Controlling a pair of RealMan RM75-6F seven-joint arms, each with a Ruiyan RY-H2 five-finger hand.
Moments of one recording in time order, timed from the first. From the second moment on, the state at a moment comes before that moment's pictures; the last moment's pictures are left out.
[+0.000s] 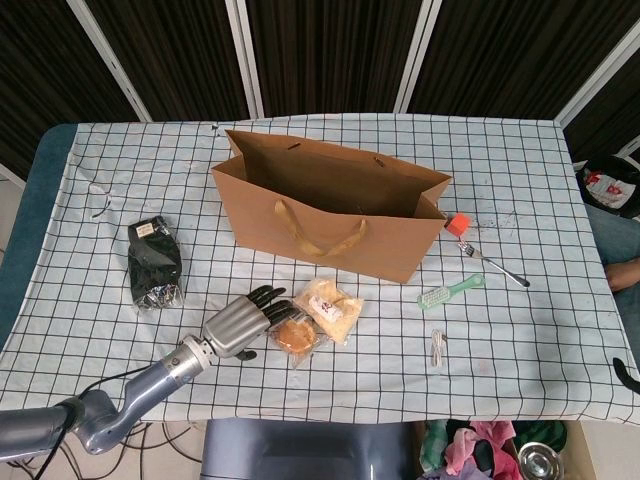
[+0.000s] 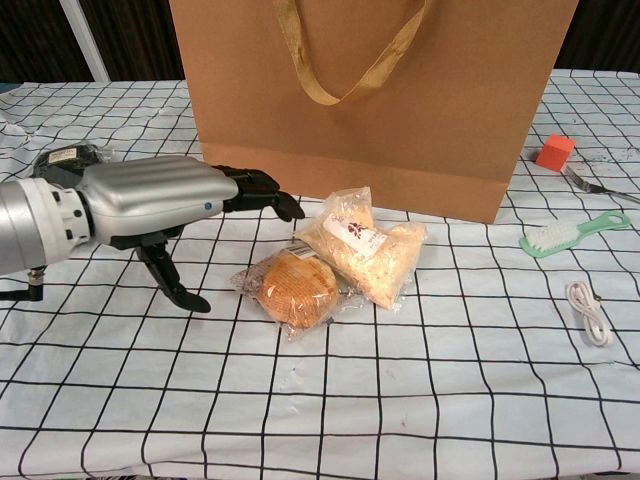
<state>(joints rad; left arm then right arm) -0.76 -1.49 -0.02 -1.57 1.53 0.88 0.25 -0.03 -1.07 0.14 -1.54 -1.29 1.48 0.05</state>
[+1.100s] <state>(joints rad) -0.83 -1.64 -0.04 -1.43 1.51 0.87 0.23 -0.03 -1.07 0.14 -1.53 -1.30 1.47 0.06</state>
